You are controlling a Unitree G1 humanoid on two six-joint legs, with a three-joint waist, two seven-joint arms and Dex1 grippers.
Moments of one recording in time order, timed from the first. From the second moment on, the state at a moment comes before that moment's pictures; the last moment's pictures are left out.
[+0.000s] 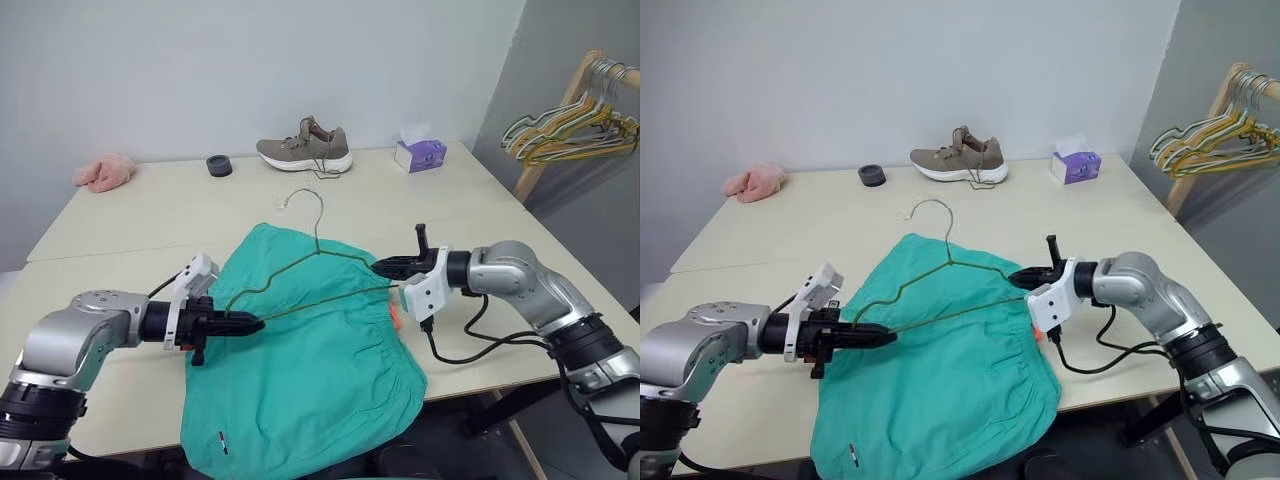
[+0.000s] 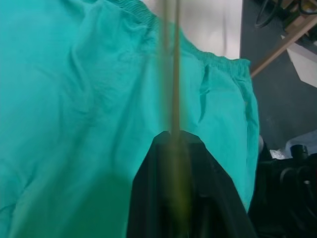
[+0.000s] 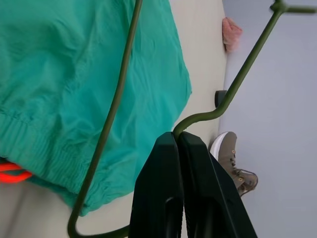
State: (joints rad) left arm -0.22 0.94 0.03 -0.11 -0.60 0.82 -1.27; right arm -0.61 -0.72 0.41 0.13 -0.33 -0.59 0.81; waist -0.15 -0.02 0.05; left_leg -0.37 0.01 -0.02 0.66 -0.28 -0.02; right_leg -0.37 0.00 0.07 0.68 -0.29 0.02
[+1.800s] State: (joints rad) left arm -0.16 0.98 -0.04 -0.24 -0.47 0.56 -1.33; right arm -0.52 -0.80 0.45 -0.26 0.14 0.66 1.26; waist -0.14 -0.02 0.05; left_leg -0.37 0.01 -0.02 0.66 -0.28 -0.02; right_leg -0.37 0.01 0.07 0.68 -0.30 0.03
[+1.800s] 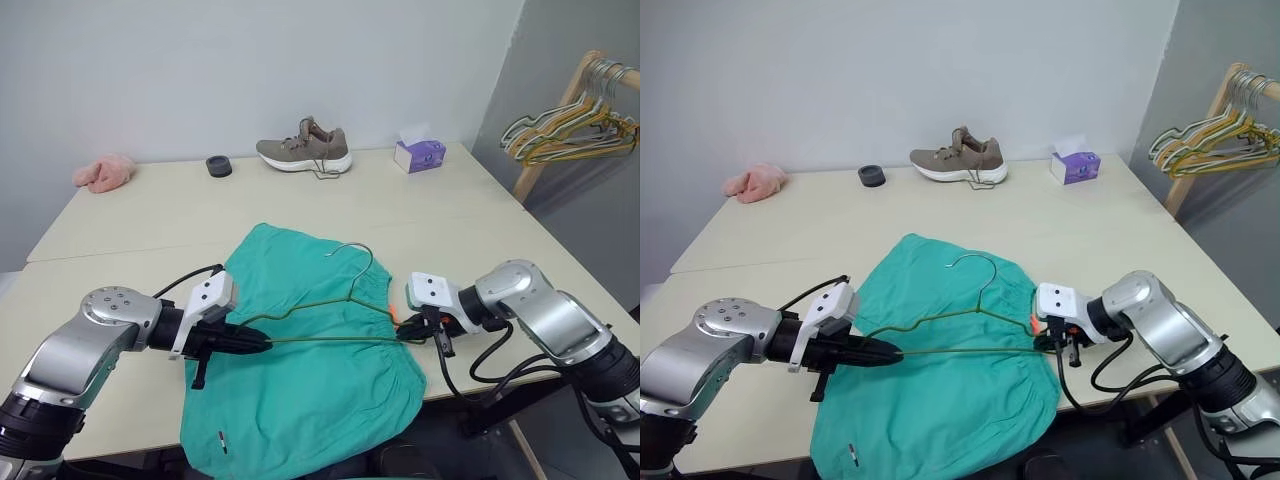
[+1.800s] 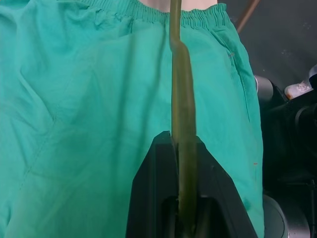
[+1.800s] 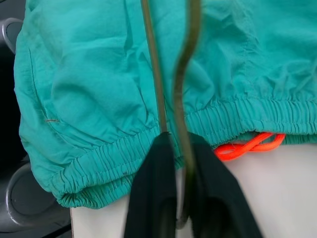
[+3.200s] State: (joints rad) left arm -0.15 0.91 0.03 -0.18 -0.48 0.57 -1.23; right arm -0.50 -0.80 0.48 -0.21 0.12 0.75 1.22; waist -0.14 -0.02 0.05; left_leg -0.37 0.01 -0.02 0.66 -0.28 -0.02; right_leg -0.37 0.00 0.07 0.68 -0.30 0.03
